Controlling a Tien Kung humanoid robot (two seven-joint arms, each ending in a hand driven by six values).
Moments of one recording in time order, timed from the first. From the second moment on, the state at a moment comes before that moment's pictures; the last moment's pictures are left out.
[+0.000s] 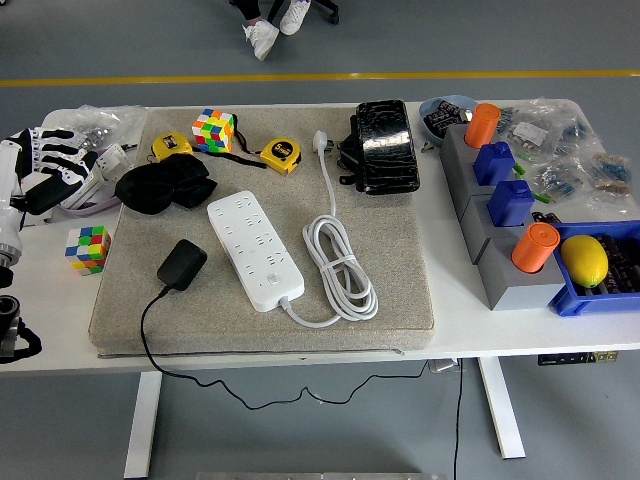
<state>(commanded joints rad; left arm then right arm) -0.21 0.31 -1.43 -1.17 1.45 0.29 -0.23 -0.11 -0.25 1.17 0.36 -0.37 -0.12 0.02</state>
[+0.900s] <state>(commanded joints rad) -0.21 0.30 -1.44 -1.18 1.45 0.29 -0.23 -0.12 -0.24 1.19 0.36 -0.37 -0.12 0.02</state>
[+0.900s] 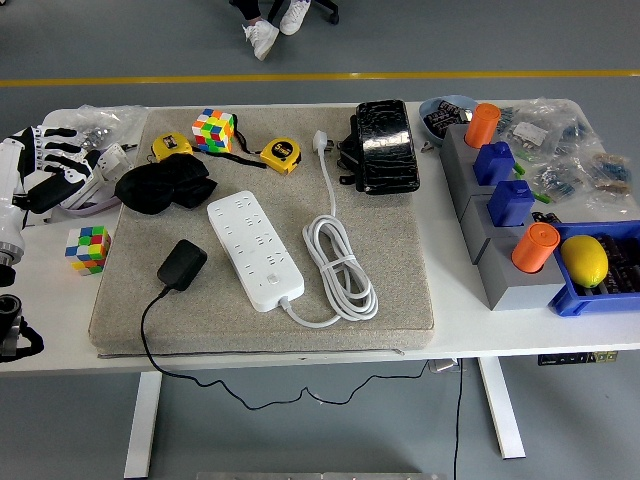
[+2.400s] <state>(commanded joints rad) -0.23 0.28 -1.38 -1.18 1.44 0.29 -0.22 -0.12 -0.24 1.21 0.37 -0.38 -0.12 0.02</state>
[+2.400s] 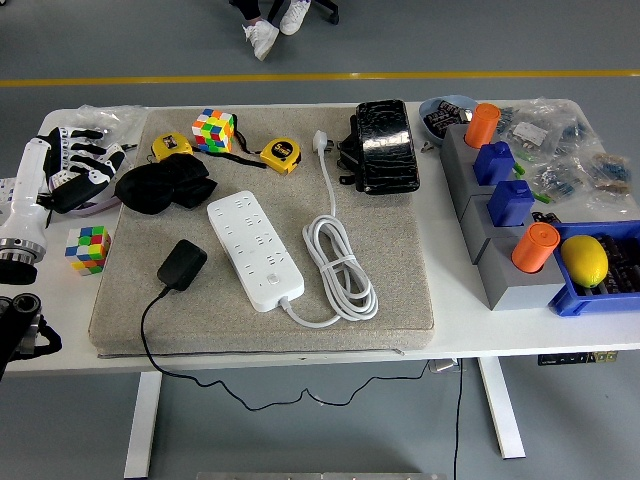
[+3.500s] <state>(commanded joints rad) -0.23 0.29 -1.37 -1.18 1.43 0.28 -0.22 -0.13 -0.24 1.21 0.37 -0.38 -0.12 0.02</state>
